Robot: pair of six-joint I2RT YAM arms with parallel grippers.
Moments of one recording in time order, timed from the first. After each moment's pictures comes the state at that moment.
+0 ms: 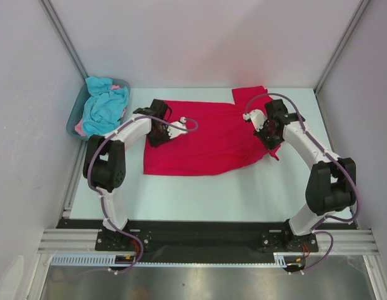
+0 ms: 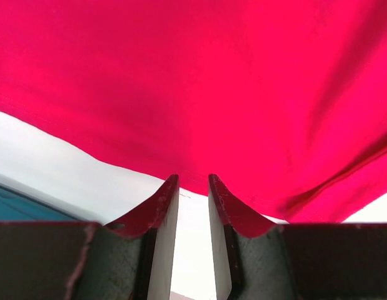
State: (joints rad) left arm -0.32 1.93 1.47 -0.80 0.02 0.94; right arm 0.20 1.60 1.30 -0.85 -0.06 -0.59
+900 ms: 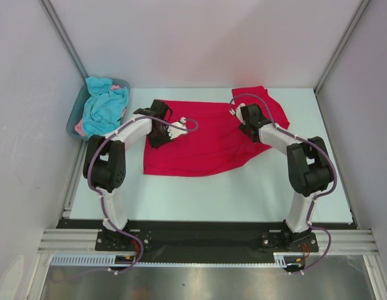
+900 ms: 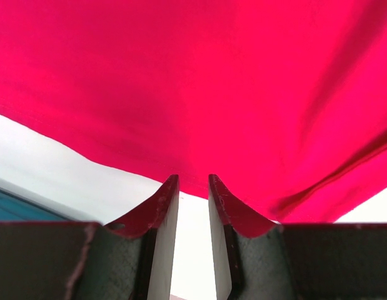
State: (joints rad) left arm -0.33 1.93 1.47 -0.81 0.03 0.92; right arm 0.35 1.88 1.28 -0.29 0.51 -0.56
